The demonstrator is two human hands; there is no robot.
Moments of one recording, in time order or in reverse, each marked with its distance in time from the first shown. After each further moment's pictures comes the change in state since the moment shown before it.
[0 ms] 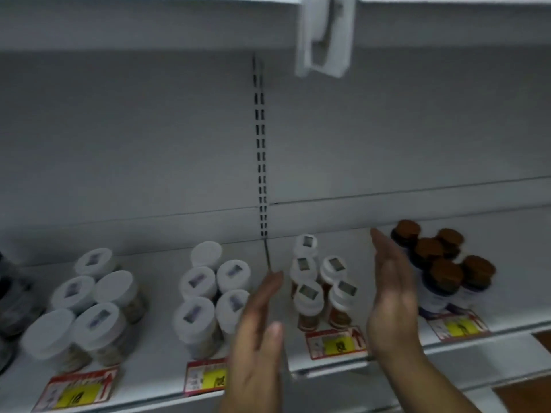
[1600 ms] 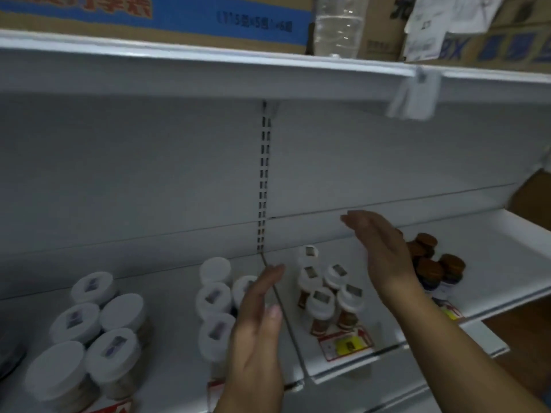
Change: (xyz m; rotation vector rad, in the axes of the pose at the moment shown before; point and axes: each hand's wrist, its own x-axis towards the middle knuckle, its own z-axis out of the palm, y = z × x) left_hand -0.010 0.036 -0.047 0.005 -0.112 0.171; right_hand 0.037 -0.043 0.030 -0.263 -0.040 0.032
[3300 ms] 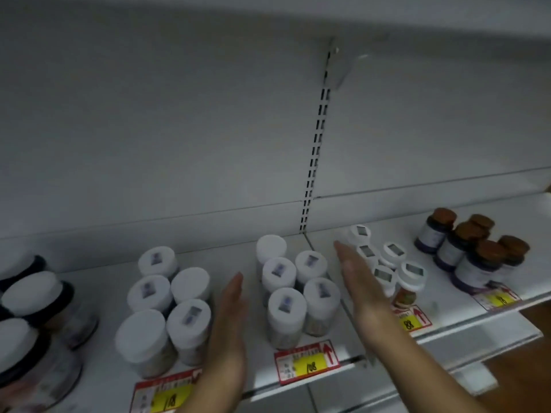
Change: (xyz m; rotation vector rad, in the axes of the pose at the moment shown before) left_hand 0.030 -0.042 -0.127 -0.167 0.104 -0.305; right_hand -0.076 0.041 0.108 -0.057 -0.160 0.282
